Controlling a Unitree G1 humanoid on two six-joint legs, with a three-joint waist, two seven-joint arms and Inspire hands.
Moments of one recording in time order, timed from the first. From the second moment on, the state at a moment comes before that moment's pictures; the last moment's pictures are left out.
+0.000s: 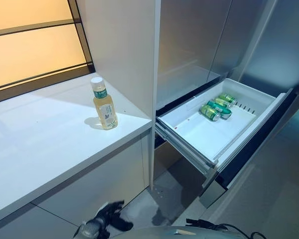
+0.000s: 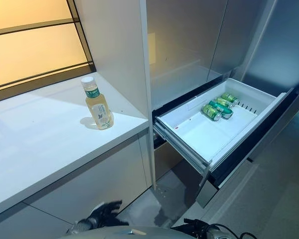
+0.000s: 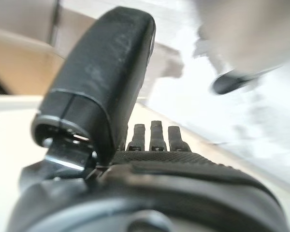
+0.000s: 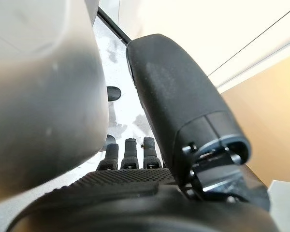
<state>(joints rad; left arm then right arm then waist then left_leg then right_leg) 0.02 0.34 -0.41 0.85 -0.12 -0.12 -0.14 -0.06 -0.21 0.22 1.23 0.33 0.17 0.18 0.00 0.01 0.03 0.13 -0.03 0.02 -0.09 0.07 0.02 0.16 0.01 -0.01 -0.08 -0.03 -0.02</state>
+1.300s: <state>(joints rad) -0.12 0.43 0.10 -0.15 -0.25 -0.46 0.23 0.03 -0.22 0.21 1.20 0.32 0.14 0.13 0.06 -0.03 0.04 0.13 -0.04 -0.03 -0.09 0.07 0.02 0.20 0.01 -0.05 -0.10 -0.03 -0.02</state>
